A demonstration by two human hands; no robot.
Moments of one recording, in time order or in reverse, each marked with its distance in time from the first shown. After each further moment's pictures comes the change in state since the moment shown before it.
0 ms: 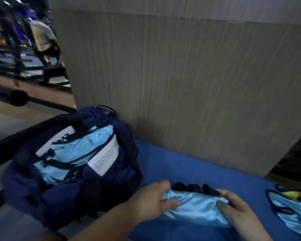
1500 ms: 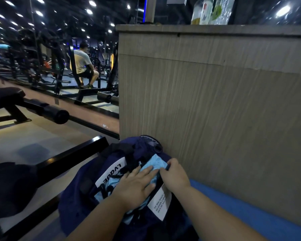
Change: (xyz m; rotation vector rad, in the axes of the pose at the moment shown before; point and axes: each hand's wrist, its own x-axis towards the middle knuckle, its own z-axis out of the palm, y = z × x) left_hand -0.044 -0.145 -0.170 0.321 0.137 -0.231; right_hand 0.091 -0.197 0.301 -0.518 -0.132 -0.202
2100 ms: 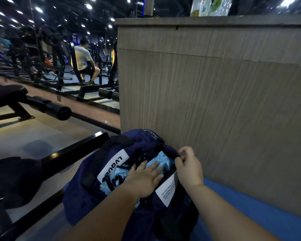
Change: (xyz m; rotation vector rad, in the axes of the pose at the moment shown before) left_hand 0.019 0.019 0.011 0.084 -0.101 -0.040; right_hand -0.020 0.023 -0.026 0.222 0.259 -0.191
